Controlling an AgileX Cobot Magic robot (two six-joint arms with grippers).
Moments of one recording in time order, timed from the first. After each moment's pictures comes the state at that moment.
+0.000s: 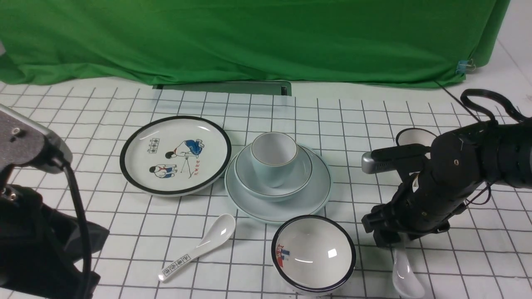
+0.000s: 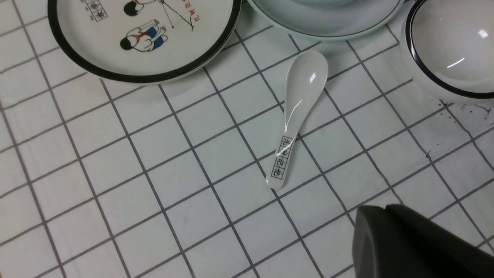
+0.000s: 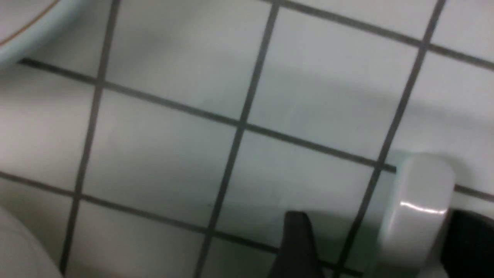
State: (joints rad) right arm 0.40 1.81 -1.02 0.09 0.56 0.11; left arm -0.41 0.79 -0.79 -0.10 0.90 0.14
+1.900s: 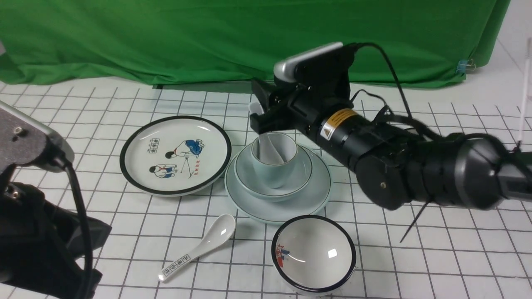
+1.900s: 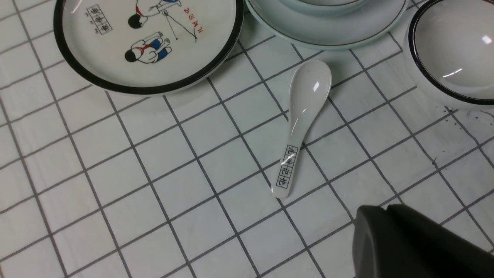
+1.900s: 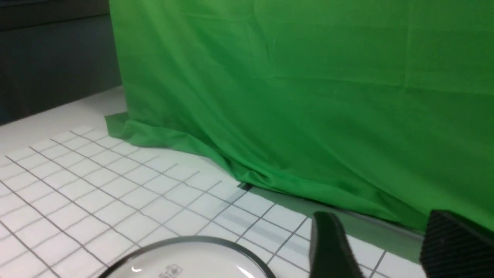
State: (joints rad) right arm 0.65 1.82 -1.12 0.12 -0.64 -0.02; left arm -0.41 0.79 -0.78 -0.09 0.87 0.15
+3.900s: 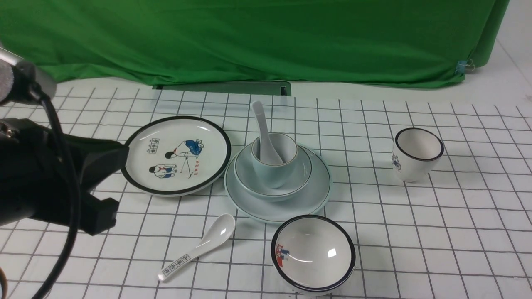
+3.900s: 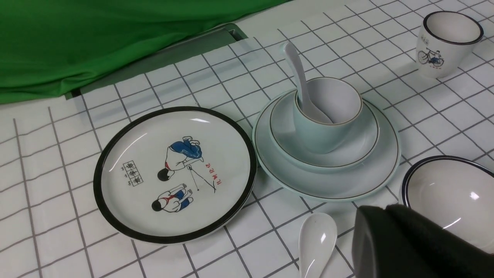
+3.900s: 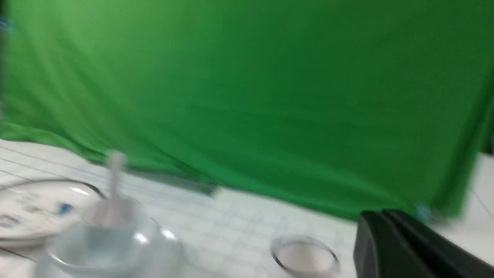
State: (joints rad) right arm 0.19 0.25 -0.16 0.01 -0.12 -0.05; left arm -0.41 0.79 -0.78 -0.09 0.53 0.15
